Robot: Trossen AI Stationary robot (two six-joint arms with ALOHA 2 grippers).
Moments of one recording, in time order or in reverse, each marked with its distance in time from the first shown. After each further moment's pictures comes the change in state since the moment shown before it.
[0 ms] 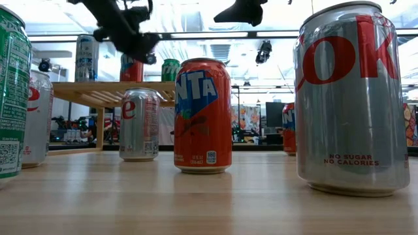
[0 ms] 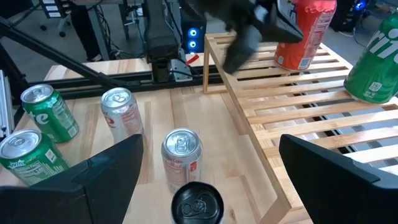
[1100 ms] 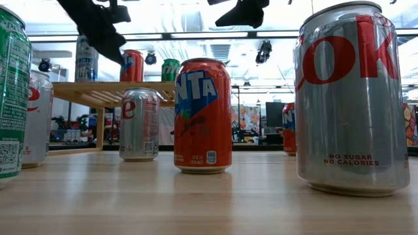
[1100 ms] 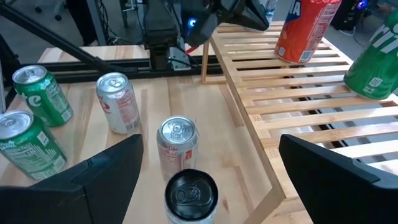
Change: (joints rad) left arm -0.040 -0.155 -0.035 -0.332 0.087 0.105; right arm 0.000 0.000 -0.008 -0.030 0.000 -0.040
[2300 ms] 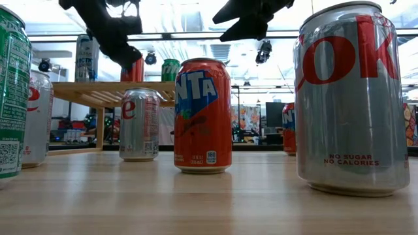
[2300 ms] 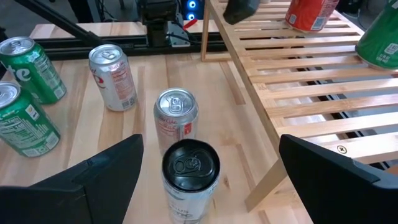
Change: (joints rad) left arm 0.131 0.110 -0.003 0.183 -0.110 0.100; right arm 0.000 0.000 -0.078 0.014 0.000 0.014
